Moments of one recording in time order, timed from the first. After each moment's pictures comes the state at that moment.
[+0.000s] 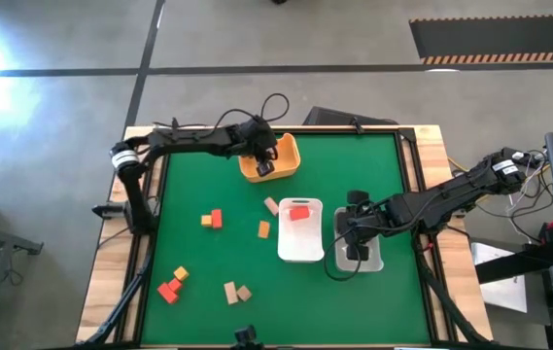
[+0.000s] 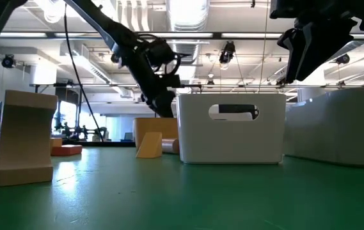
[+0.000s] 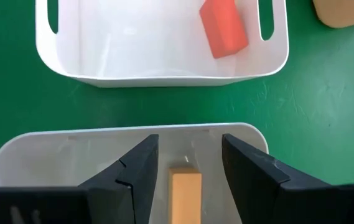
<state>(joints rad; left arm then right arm) 0.51 1.82 1.25 -0.27 -0.11 0.24 0.32 1.34 1.00 -0.86 0.27 0.29</state>
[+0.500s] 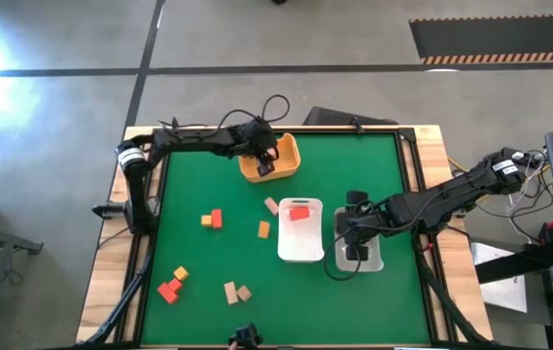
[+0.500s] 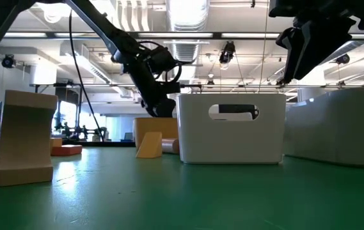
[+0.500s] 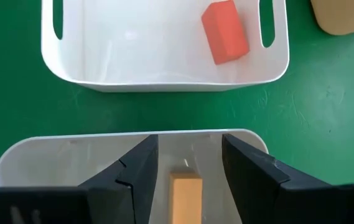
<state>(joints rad) 0.52 1.87 1.25 -0.24 -0.13 0.24 0.32 1.34 1.00 -0.85 0.27 0.28</state>
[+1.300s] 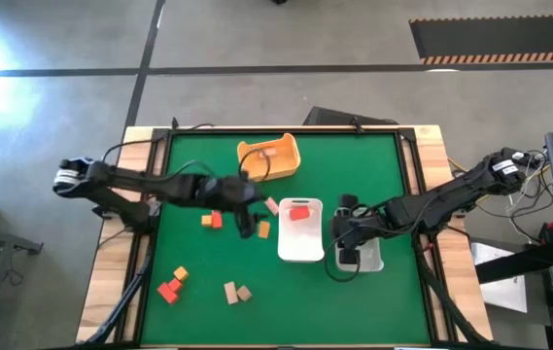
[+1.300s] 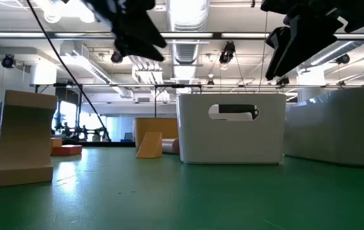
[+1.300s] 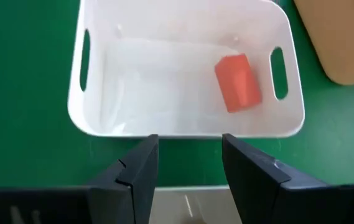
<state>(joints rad) -0.05 1.34 1.00 -0.28 -0.14 -0.22 0.32 1.34 0.93 -0.59 0.29 0.20</state>
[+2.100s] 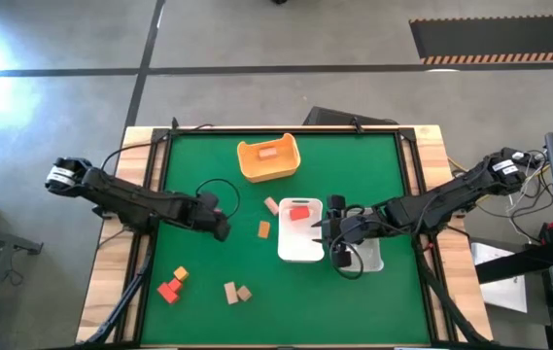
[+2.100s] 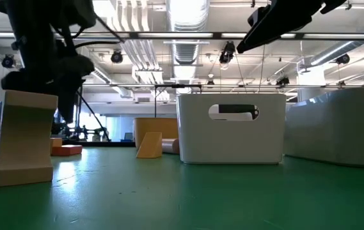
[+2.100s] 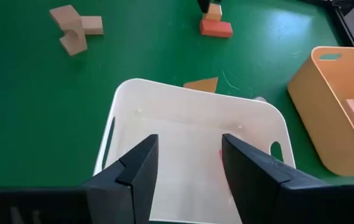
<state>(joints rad) -0.20 1.26 0.74 -0.82 -0.27 -1.27 0.32 1.34 0.92 -0.30 0.29 0.02</state>
